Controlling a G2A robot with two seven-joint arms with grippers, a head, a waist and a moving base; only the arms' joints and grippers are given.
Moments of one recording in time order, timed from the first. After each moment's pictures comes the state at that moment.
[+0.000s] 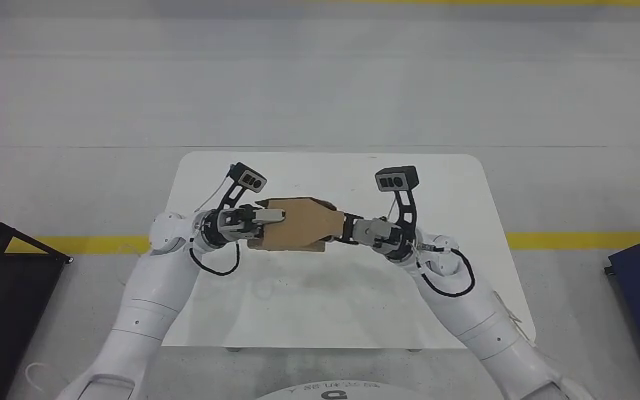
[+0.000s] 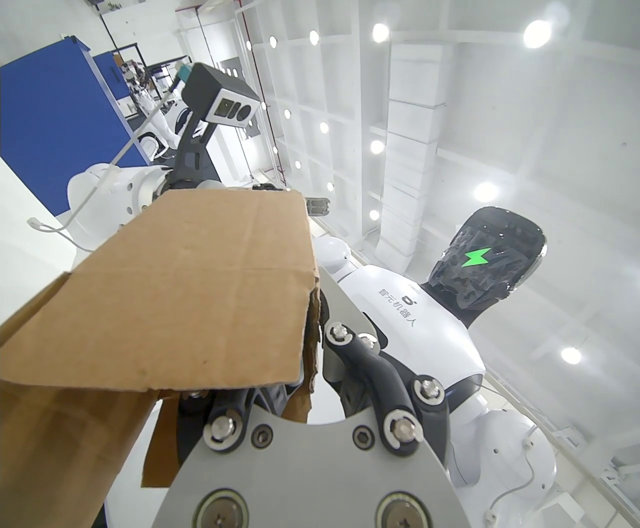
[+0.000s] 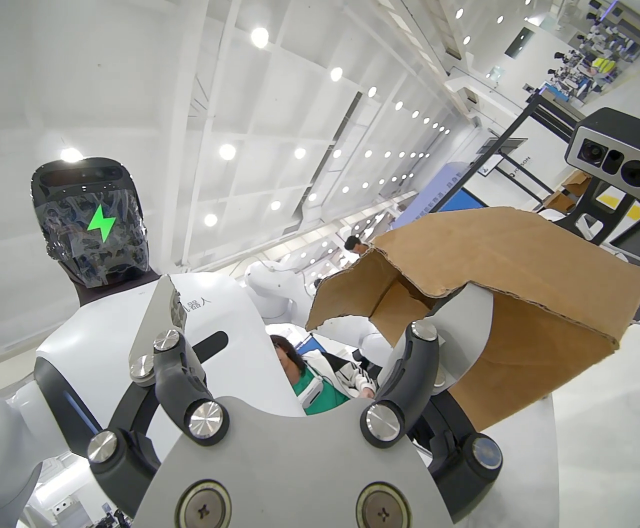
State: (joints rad) left arm 1.20 -1.27 -1.23 -1.28 -0.90 -0.29 -1.54; right arm -1.37 -1.16 1.09 -1.61 0.87 -0.72 1.10
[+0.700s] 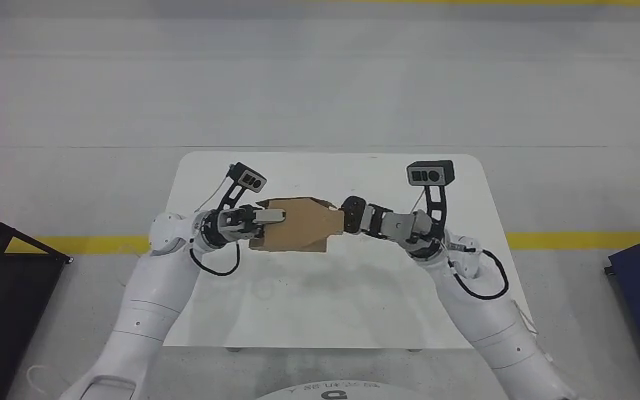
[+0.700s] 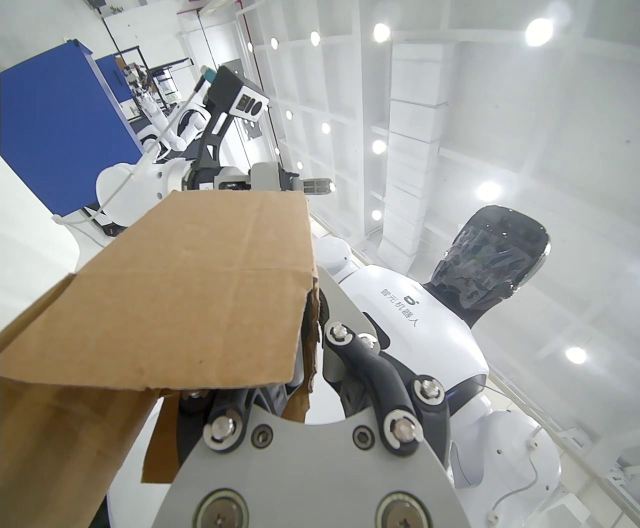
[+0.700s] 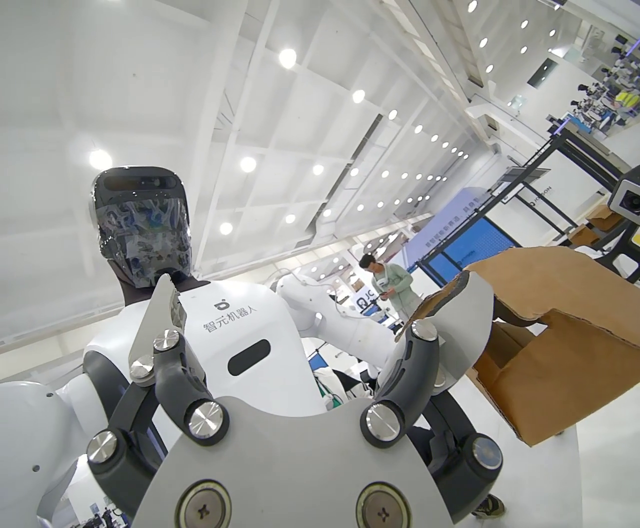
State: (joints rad) left arm 1.20 -1.28 -1.25 -1.29 -0.88 -0.29 -1.54; right arm -1.46 -1.15 1.23 -1.71 1.00 -0.67 1.15
